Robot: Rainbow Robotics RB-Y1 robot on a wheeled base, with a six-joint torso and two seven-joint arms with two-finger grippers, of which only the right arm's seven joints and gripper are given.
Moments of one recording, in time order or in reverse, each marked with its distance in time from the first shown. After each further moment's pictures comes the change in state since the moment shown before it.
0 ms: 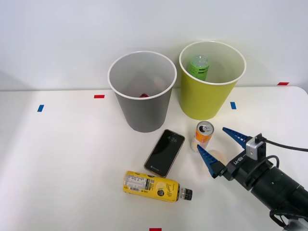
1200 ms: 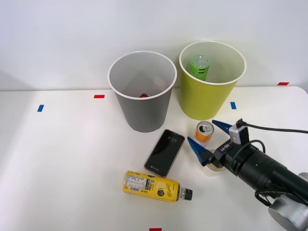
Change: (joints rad) arm -0.138 0.021 0.039 0.009 -0.018 0.176 -0.012
